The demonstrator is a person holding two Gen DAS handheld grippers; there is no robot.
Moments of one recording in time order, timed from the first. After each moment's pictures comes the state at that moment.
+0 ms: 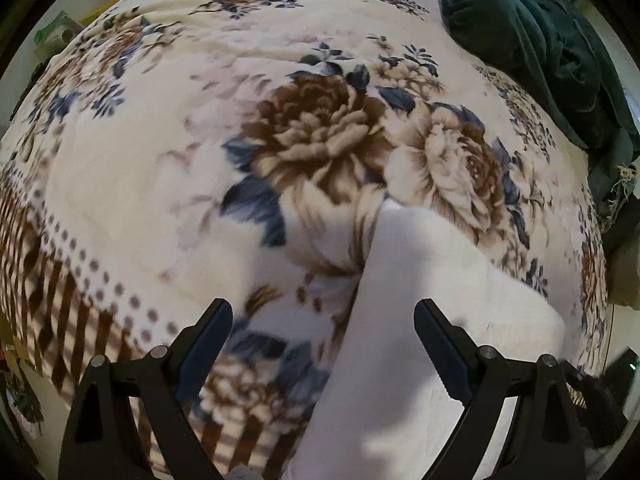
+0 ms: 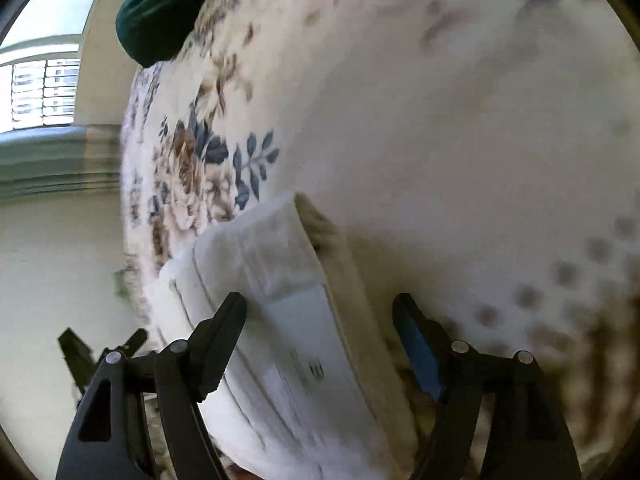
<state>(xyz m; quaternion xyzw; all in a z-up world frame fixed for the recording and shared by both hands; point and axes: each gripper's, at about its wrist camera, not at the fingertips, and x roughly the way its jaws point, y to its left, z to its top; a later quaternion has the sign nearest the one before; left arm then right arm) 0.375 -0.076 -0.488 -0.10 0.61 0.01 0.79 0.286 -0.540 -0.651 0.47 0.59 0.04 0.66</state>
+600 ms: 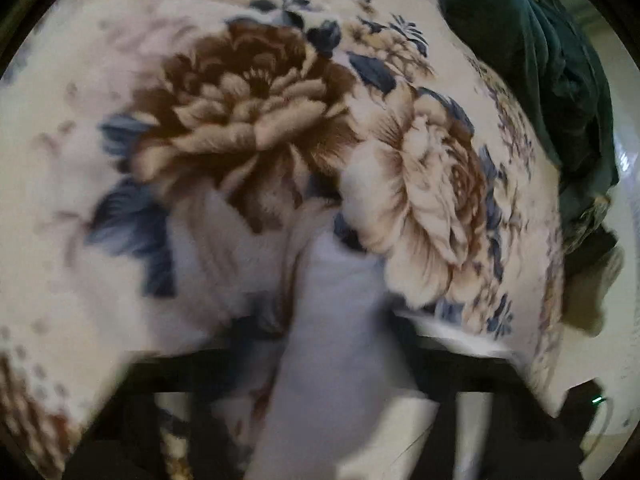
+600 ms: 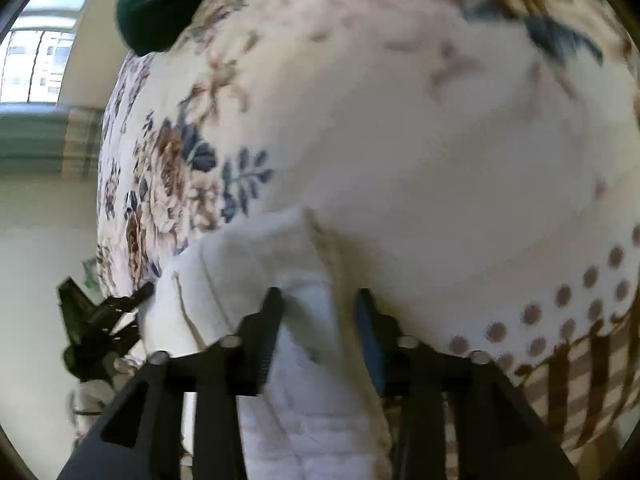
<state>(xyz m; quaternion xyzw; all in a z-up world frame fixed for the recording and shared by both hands) 0.433 -0.086 -0.557 -0.22 0.64 -0.06 0.73 0.298 -0.547 -0.638 0.40 0.61 0.01 0.68</state>
